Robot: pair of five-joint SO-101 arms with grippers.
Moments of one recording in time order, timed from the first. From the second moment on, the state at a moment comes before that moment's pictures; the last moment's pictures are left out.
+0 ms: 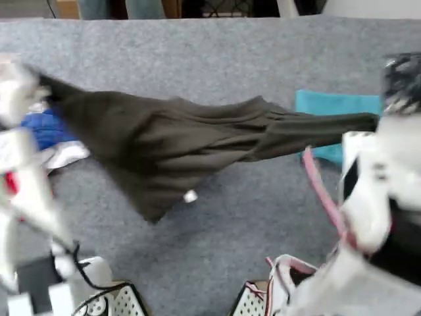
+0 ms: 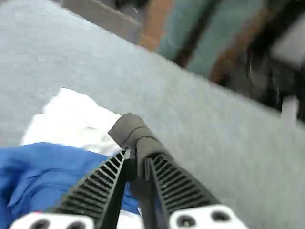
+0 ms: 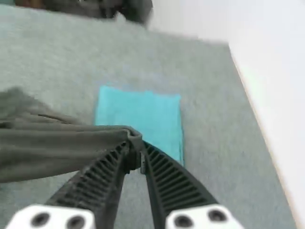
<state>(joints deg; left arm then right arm) -19.4 -14.0 -8.0 67.2 6.8 21.8 -42.9 -15.2 97.9 22.0</state>
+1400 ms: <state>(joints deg) 28.0 -30.2 46.3 65.2 -22.1 18.2 -25.9 16.3 66.5 27.1</state>
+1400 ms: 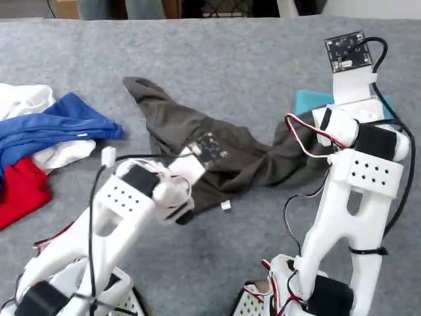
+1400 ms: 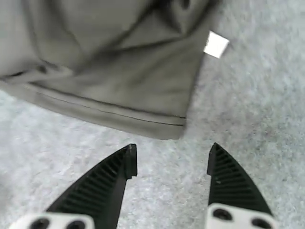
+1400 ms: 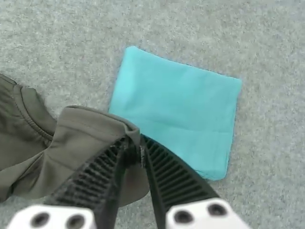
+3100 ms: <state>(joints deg) 27.2 -10.1 47.9 50.2 -28.4 18.2 -25.9 16.3 65.1 27.2</state>
